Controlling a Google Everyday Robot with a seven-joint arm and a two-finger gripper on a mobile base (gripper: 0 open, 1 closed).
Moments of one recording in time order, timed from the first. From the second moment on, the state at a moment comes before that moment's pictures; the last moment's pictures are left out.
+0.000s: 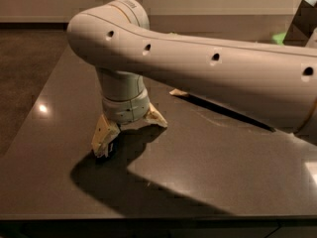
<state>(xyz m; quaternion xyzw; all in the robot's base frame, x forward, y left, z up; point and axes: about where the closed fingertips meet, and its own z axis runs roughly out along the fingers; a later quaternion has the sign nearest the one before) 0.456 0.059 0.811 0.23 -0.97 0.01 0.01</state>
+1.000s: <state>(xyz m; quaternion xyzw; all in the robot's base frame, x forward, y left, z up) 0.455 0.064 0.833 0.23 -0.97 0.01 0.01</state>
